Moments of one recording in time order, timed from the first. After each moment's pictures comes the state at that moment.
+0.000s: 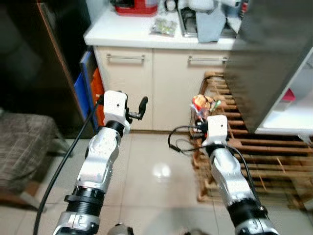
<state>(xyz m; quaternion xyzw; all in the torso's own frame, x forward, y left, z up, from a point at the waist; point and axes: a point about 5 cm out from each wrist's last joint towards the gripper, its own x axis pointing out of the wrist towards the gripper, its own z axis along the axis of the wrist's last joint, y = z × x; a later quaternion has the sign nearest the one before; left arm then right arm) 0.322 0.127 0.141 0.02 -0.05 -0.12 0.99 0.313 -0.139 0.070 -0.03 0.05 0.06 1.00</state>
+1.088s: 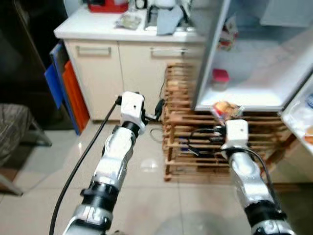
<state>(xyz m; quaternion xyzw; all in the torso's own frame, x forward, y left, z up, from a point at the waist) 0.334 0.106 0.140 0.03 -0.06 -0.14 0.99 0.307 -0.189 0.062 -0.06 0.07 -0.02 1.00</state>
